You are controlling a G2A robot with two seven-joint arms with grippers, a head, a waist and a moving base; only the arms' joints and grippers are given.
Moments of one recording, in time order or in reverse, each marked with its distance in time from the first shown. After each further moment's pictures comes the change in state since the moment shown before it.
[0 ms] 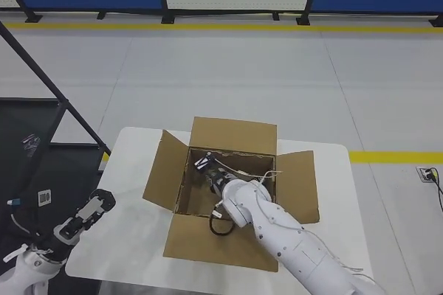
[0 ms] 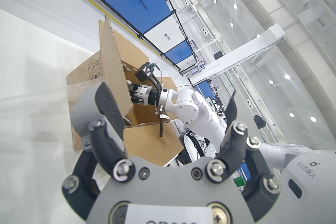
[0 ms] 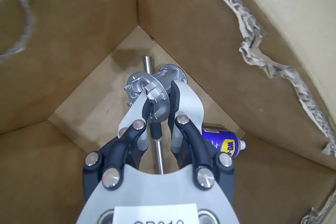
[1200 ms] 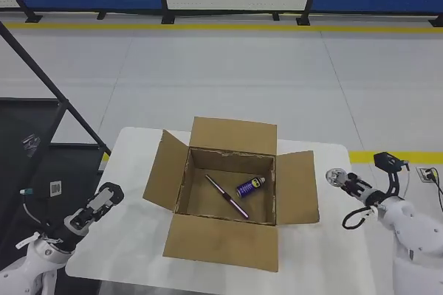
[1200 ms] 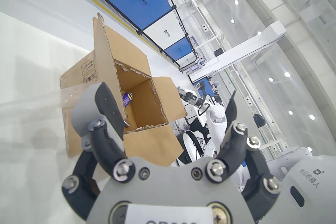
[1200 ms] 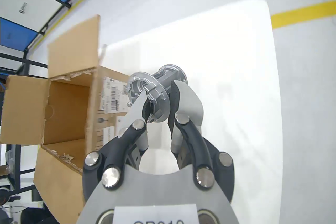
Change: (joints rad) left arm -0.051 0.020 0.060 0.001 0.027 0.047 0.032; right arm -0.498 0.226 1.114 -0.492 0.401 -0.077 0.298
